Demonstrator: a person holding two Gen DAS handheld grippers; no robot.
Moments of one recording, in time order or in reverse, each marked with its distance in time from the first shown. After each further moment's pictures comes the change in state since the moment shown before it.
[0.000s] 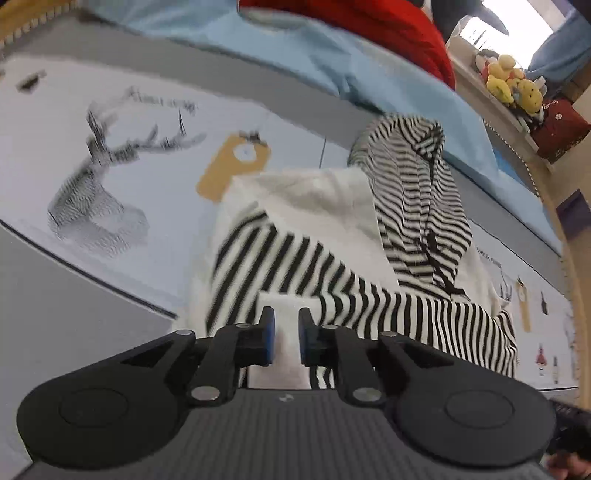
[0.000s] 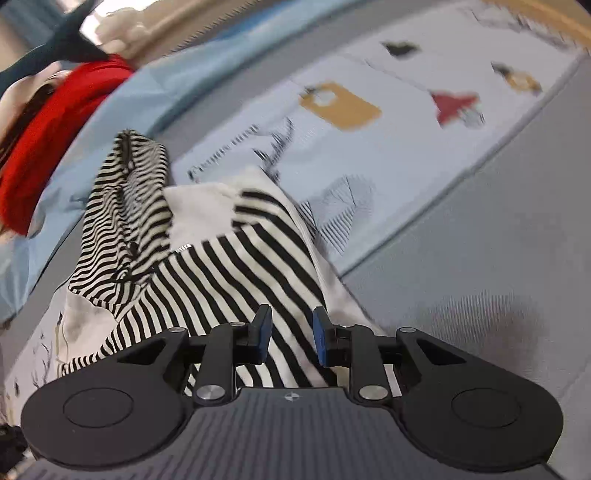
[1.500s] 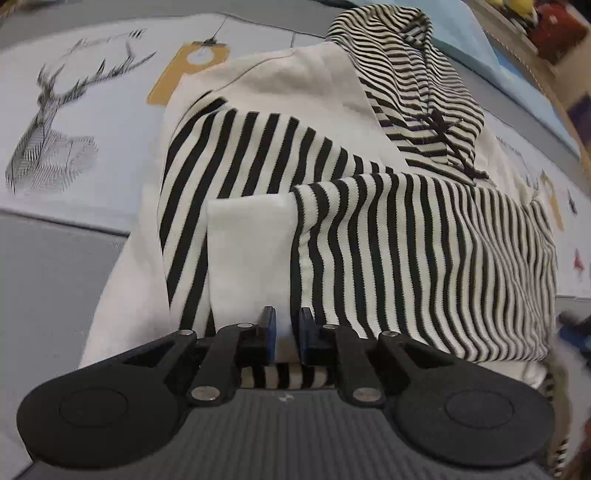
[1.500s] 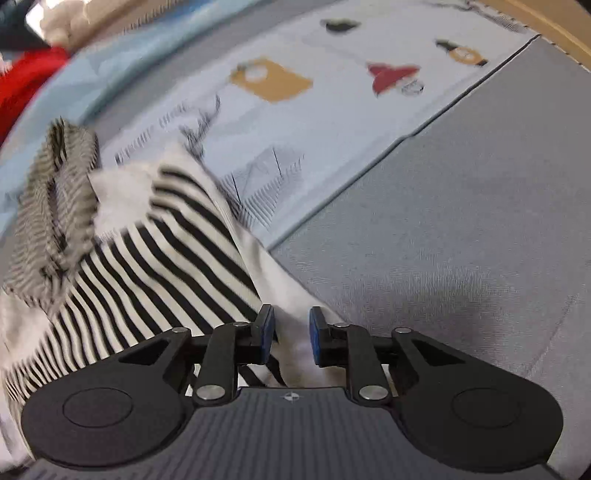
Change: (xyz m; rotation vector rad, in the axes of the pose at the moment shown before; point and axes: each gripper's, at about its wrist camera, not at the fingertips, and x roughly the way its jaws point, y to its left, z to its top) left arm 0.043 -0.031 -0.050 0.204 0.174 0.102; right arm 0.010 -0.004 -0.010 0.032 -0.022 -0.191
